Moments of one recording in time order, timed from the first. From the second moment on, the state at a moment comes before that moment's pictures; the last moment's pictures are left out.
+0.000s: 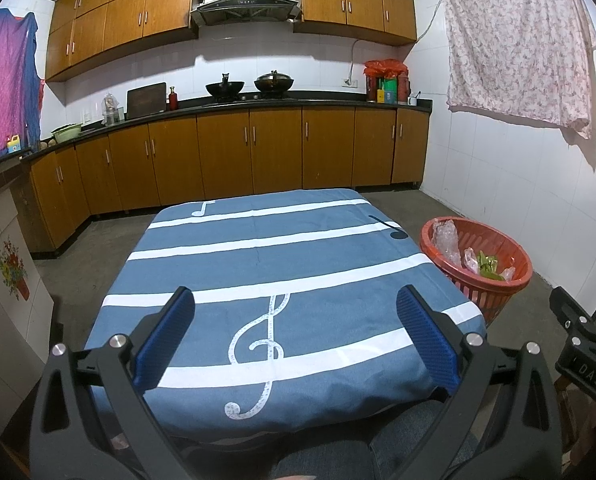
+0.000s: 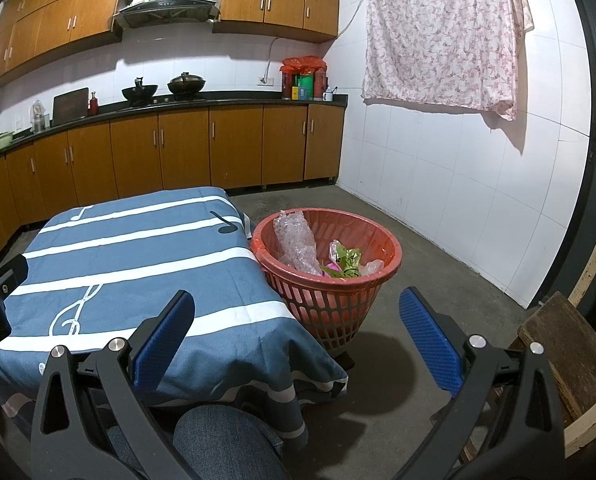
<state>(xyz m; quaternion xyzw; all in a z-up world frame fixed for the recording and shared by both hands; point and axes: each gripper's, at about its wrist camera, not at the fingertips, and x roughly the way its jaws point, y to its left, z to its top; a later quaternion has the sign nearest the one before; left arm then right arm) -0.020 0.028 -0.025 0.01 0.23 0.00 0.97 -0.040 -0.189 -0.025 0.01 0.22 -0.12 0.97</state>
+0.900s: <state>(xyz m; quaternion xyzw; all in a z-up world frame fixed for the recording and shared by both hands) -0.020 0.027 -0.028 0.00 0.23 0.00 0.97 -0.041 -0.190 -0.025 0.01 0.22 -0.12 0.97</state>
